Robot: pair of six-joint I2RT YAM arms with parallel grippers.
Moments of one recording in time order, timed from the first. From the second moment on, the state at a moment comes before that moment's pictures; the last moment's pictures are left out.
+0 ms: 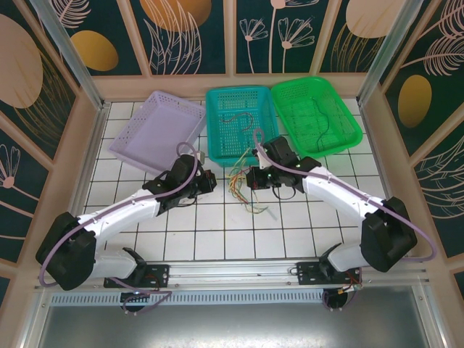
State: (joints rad) left arm -0.69 1.31 0.74 -0.12 0.08 -0.82; right arm 0.64 1.39 0.98 -0.51 -0.35 0.45
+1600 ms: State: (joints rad) left arm -0.63 1.45 1.03 -0.24 0.20 -1.04; right arm 0.43 1.08 0.82 -0.47 -0.43 0.55
